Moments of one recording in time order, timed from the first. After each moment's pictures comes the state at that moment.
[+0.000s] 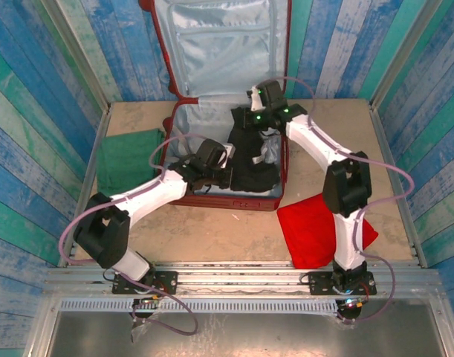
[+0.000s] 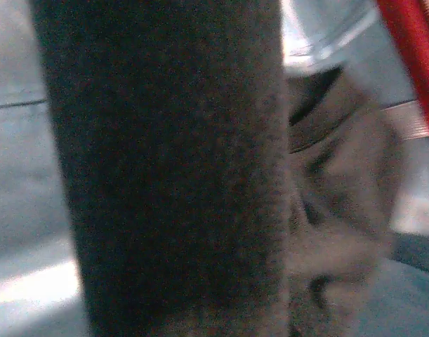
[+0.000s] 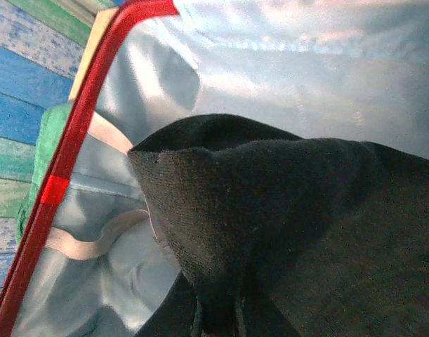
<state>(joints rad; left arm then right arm) -0.65 1.53 1.01 -0.29 0.12 -0.40 0.47 2.12 1.90 -0.52 -0.35 0.46</state>
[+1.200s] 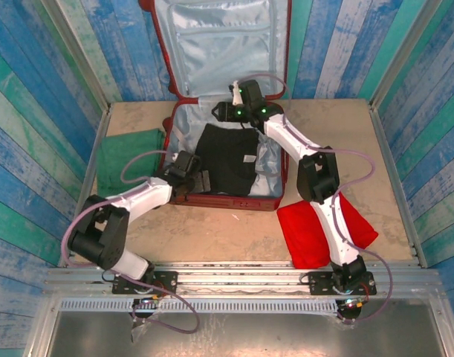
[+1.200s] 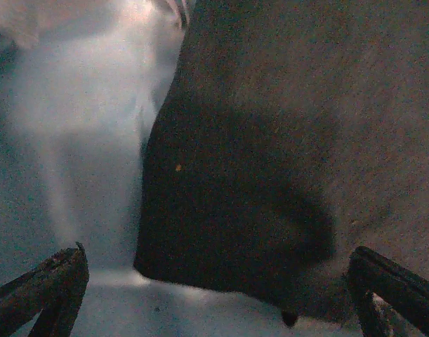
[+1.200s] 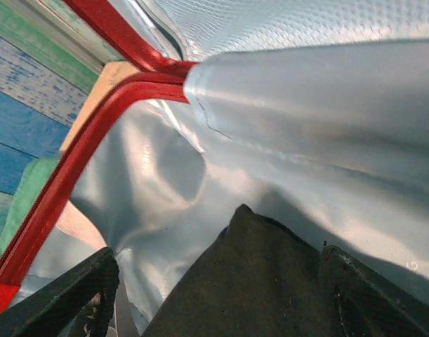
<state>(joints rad) -0.46 1.47 0.80 -0.29 -0.15 -0.54 0.51 2.45 2.27 -0.38 -0.30 0.44</state>
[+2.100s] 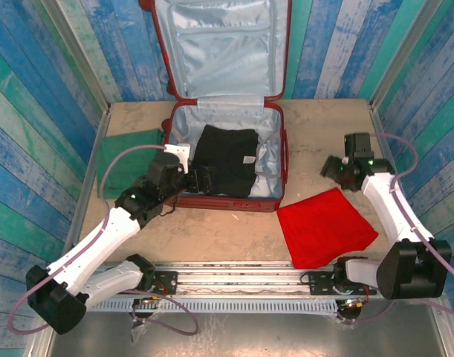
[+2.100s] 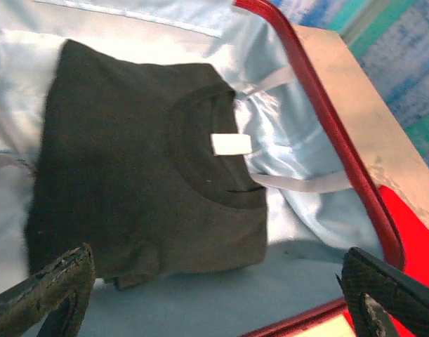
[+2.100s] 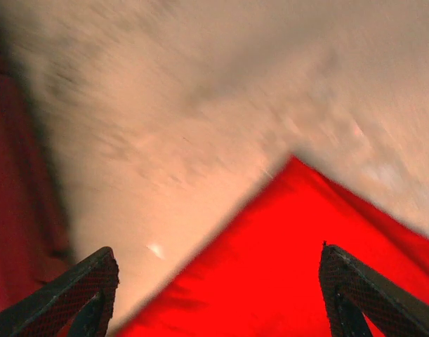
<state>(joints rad) -0.59 0.97 0.82 -0.35 0.02 -0.44 0.02 1.23 0.93 -0.80 0.04 0.53</state>
